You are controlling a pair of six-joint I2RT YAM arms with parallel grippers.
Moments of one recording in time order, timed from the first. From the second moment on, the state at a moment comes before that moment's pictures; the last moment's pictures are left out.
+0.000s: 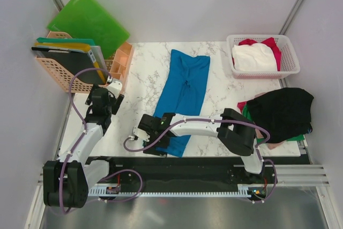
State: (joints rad) left arm -0.05 1.04 0.52 0.00 -0.31 0.54; right arm 1.22 2.01 1.47 -0.71 -0.08 -0.21
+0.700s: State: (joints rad) left arm -0.05 1.04 0.52 0.00 -0.31 0.54; right arm 1.16 2.00 1.42 -0.66 -0.08 -0.22
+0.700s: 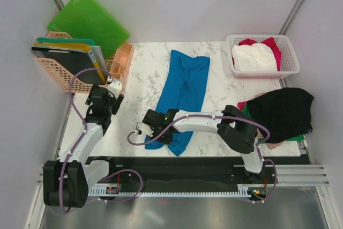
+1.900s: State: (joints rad) left arm -0.05 1.04 0.49 0.01 -0.30 0.54; right arm 0.73 2.06 1.68 -0.78 -0.03 -0.49
